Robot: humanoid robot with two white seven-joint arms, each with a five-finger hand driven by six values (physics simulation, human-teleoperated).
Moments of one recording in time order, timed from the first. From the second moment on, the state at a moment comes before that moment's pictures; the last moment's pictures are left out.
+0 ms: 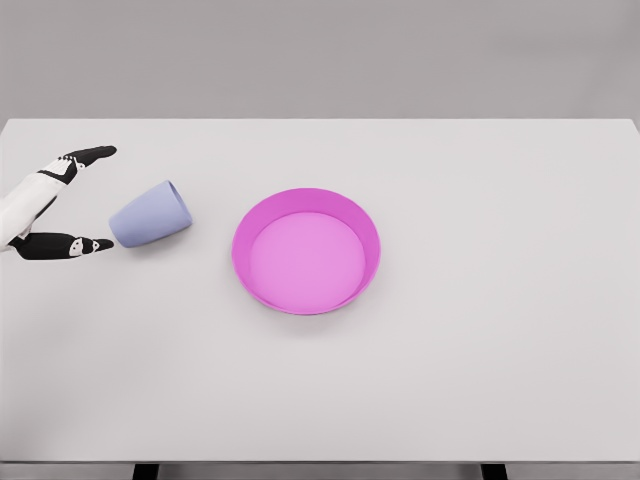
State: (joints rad) left arm -0.06 0.75 -0.08 -1.50 -0.07 -0.61 -0.20; right arm 0.03 0.00 -0.05 0.00 0.10 -0.09 0.05
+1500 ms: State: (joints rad) left arm -0.18 0.70 -0.03 -1.42 -0.10 -0.61 -0.28; right arm 0.03 0.00 -0.05 0.00 0.10 -0.09 0.06
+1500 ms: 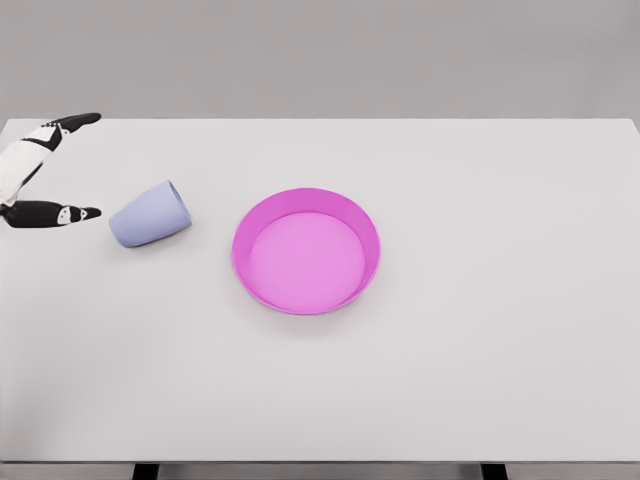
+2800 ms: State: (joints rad) left arm -0.14 0.83 -0.28 -1.44 0.09 -0.61 -0.31; right arm 0.03 0.00 -0.05 0.00 0.10 -0.09 0.06
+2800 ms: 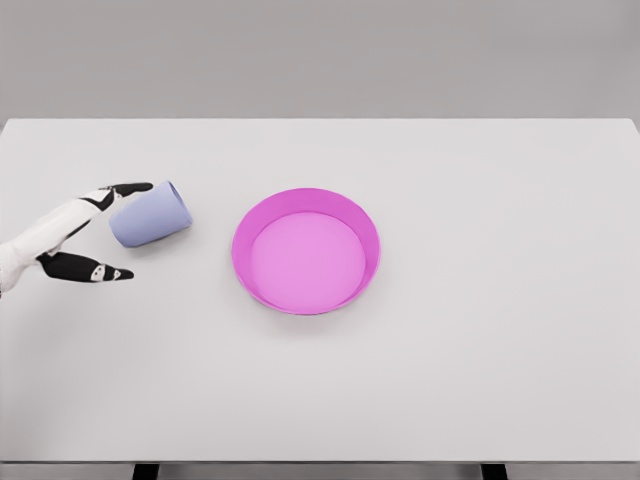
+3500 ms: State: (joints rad) left arm -0.25 0.75 -0.31 -1.39 0.20 -0.25 -0.44; right arm 0.03 0.00 -0.05 0.00 0.10 -0.09 0.06
